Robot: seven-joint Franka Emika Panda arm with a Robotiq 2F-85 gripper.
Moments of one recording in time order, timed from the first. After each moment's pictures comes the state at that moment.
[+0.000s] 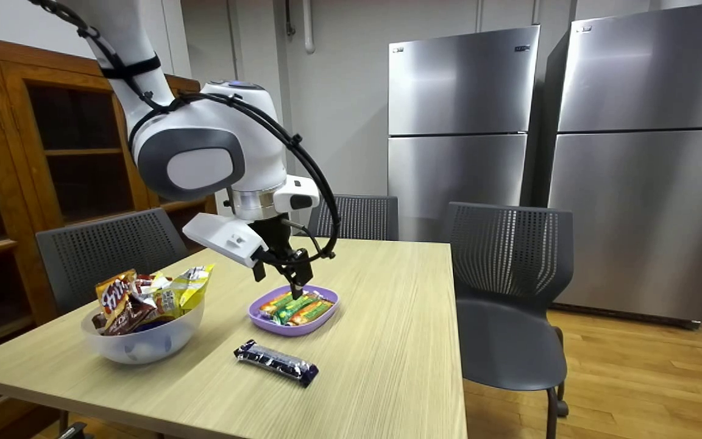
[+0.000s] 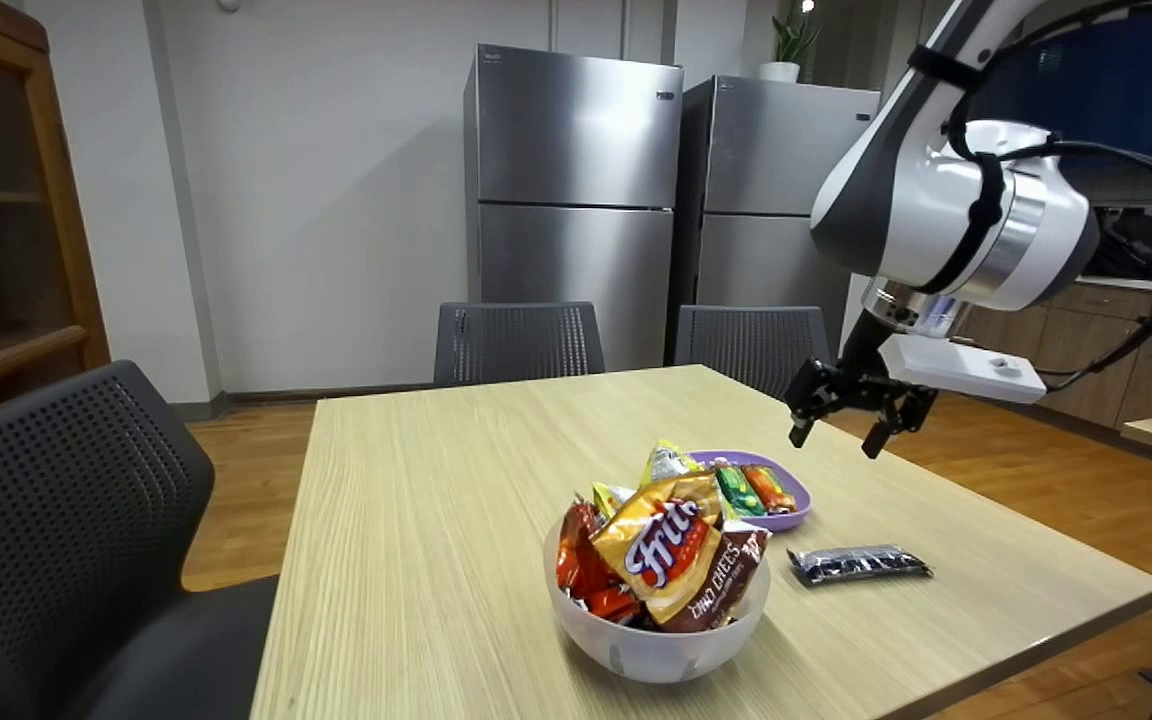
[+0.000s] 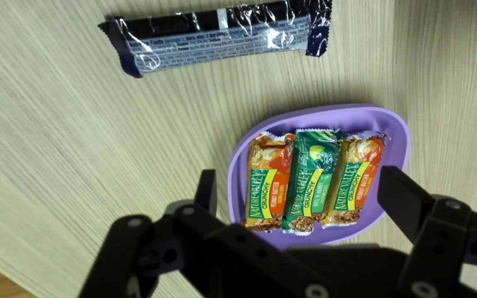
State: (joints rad) arm 0.04 0.15 -0.08 -2.61 0.71 3.03 -0.45
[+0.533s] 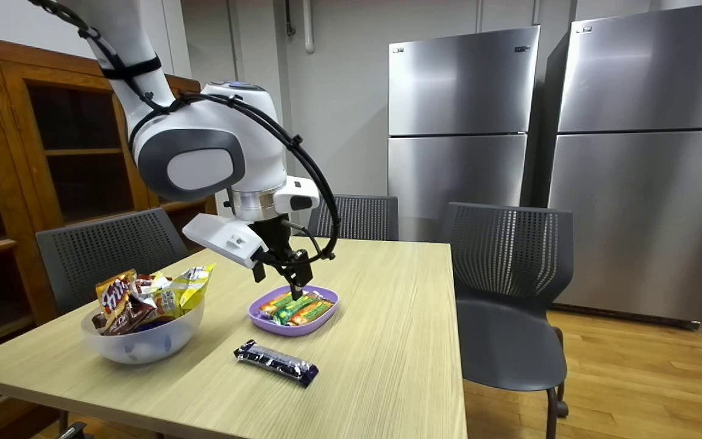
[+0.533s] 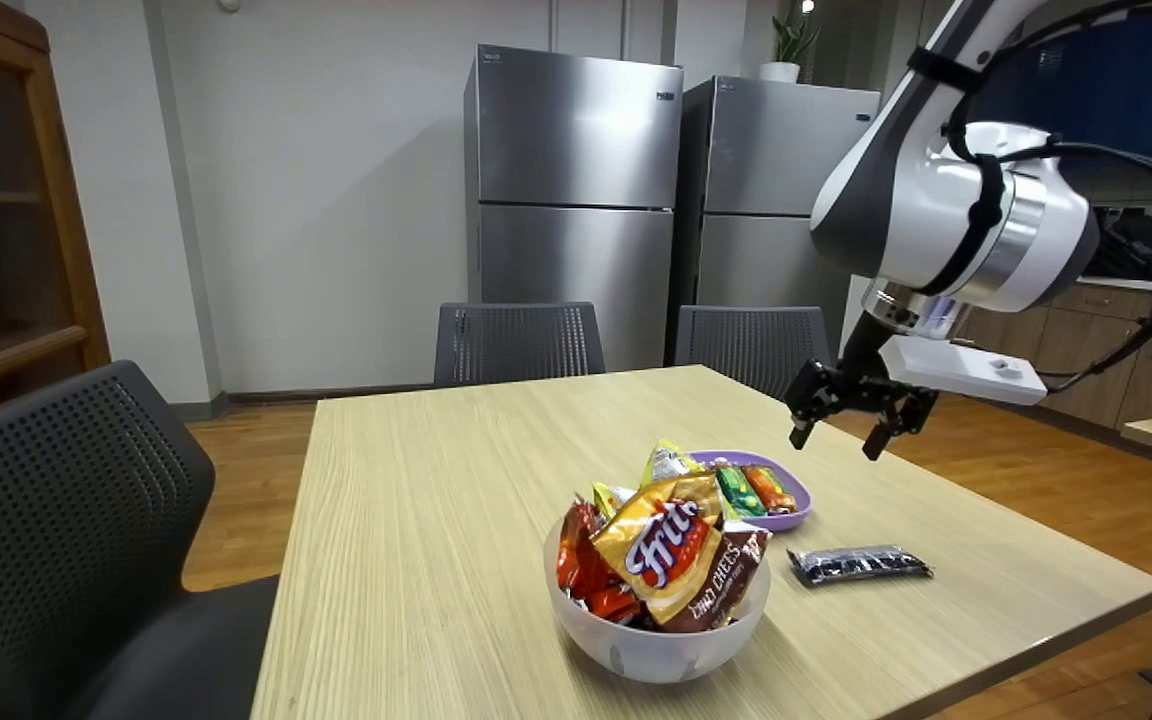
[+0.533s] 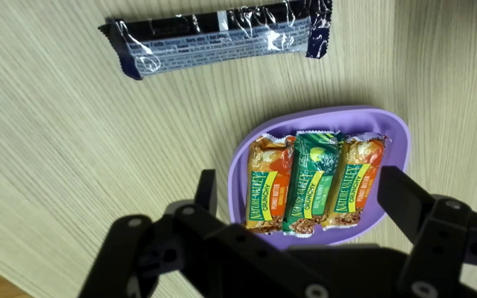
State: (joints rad) arm 0.04 0.15 -0.08 -2.61 0.71 3.03 -0.45
